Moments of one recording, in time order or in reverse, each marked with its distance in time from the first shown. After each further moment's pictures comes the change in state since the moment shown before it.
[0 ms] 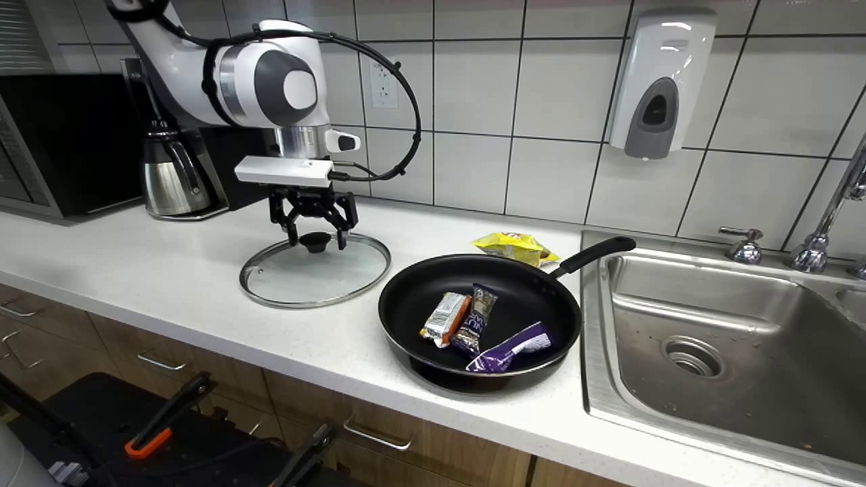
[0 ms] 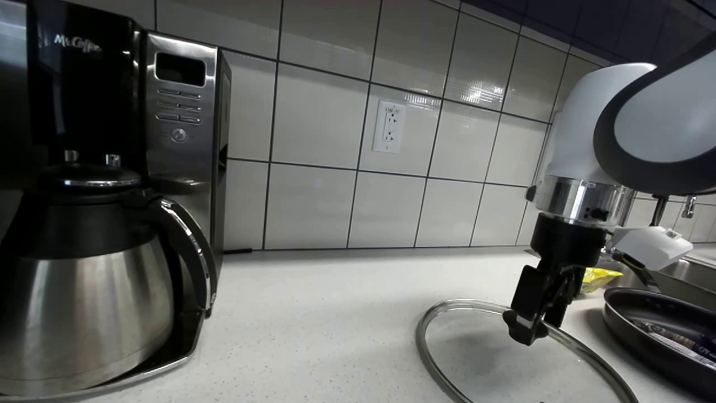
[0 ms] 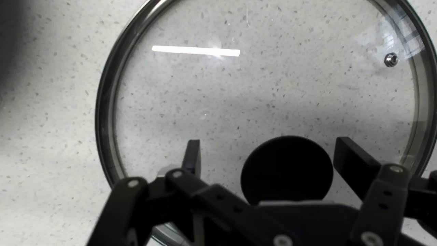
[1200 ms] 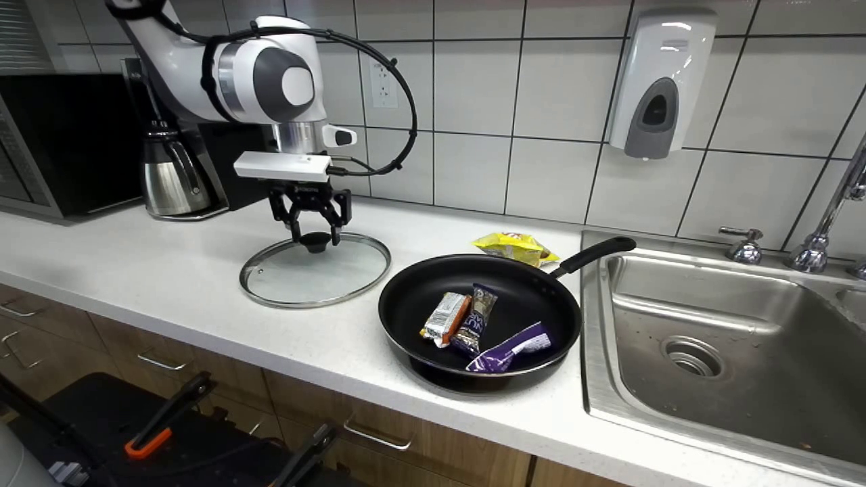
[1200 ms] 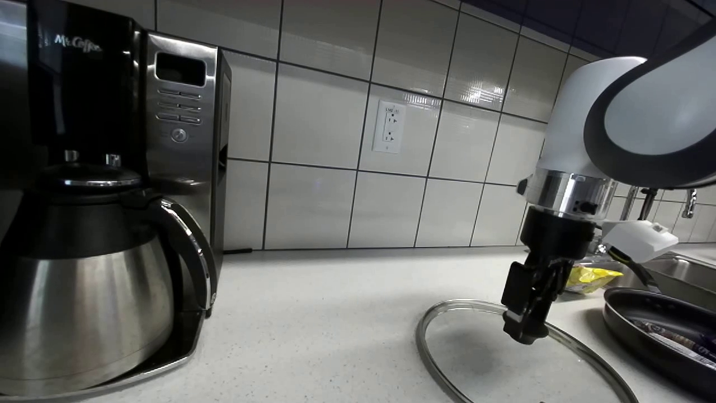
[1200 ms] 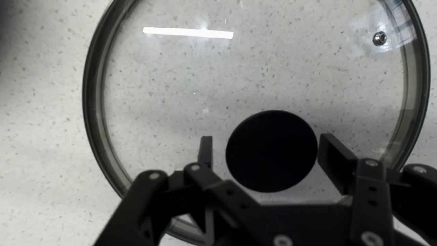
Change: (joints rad) arm 0.000 0.008 0.019 0.027 0.001 0.004 -0.002
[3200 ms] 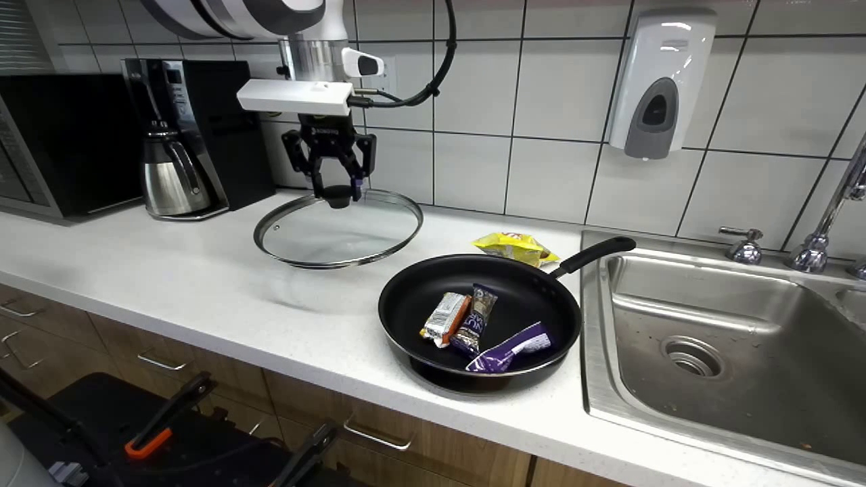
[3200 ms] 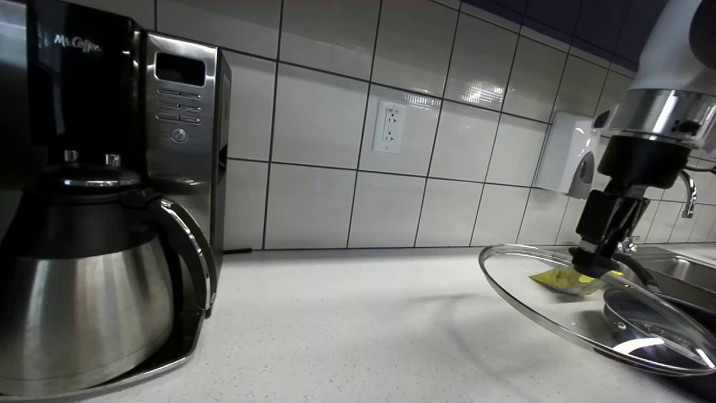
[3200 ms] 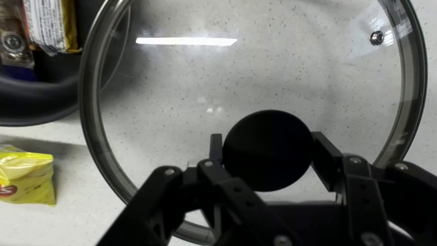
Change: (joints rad) arm -0.043 -0.336 -0.107 -0.113 0.047 -0.139 -0.117
